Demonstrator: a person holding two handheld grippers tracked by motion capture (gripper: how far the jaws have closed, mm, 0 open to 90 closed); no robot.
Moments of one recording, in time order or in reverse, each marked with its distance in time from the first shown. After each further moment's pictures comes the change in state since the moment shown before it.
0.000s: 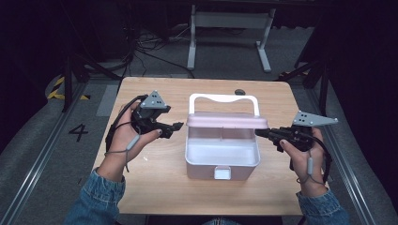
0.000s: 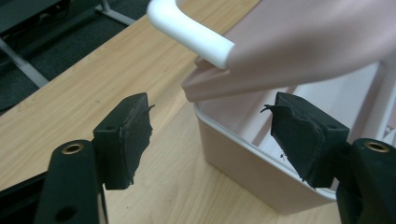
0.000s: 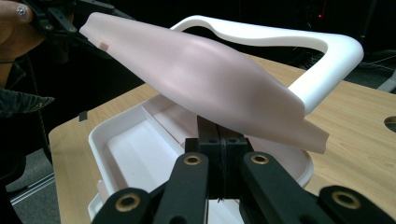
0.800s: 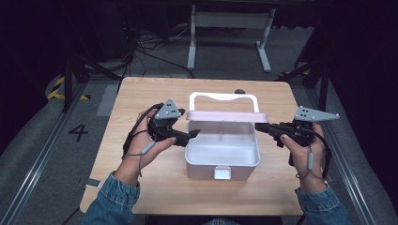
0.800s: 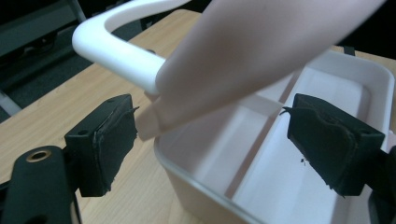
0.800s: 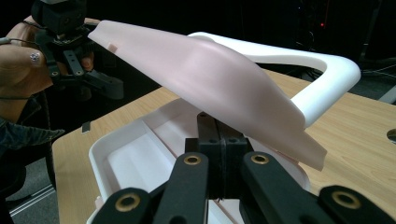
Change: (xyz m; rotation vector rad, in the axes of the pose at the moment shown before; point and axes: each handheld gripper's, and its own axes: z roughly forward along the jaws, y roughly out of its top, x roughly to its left) left arm -0.019 0.000 0.042 -0.154 -0.041 0.020; right arm -0.007 0.008 0.002 -0.035 0.020 0.004
